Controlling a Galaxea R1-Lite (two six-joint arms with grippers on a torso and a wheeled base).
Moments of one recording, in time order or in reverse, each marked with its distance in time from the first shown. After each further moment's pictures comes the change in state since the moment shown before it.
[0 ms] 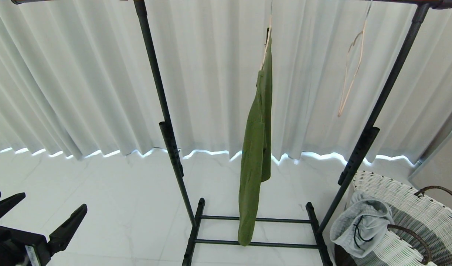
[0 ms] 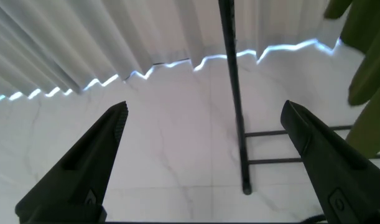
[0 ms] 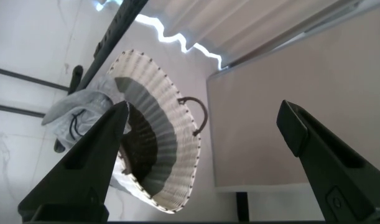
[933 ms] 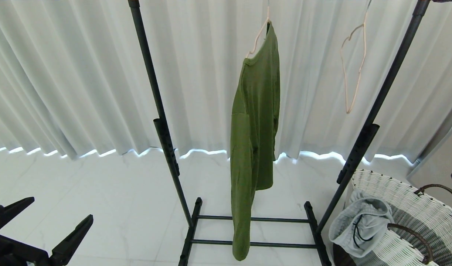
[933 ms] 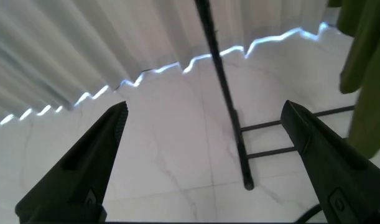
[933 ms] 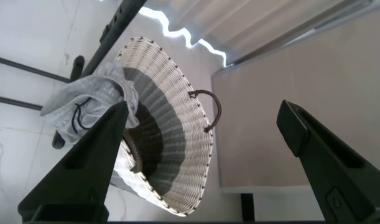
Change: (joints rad) left arm -0.039 -0.036 0.031 0.001 -0.063 0.038; right arm 0.000 0.001 0.017 -0.034 0.000 -0.021
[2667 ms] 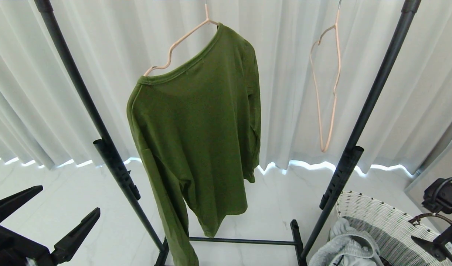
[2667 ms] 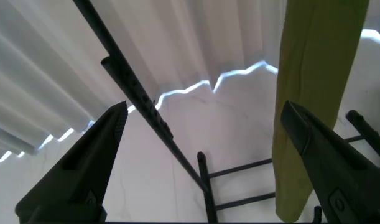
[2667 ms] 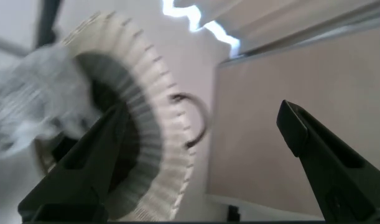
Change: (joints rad) left arm -0.074 0.000 -0.051 0.002 -0.016 0.009; right arm 0.014 0.177 0.273 -0.044 0.179 -0.019
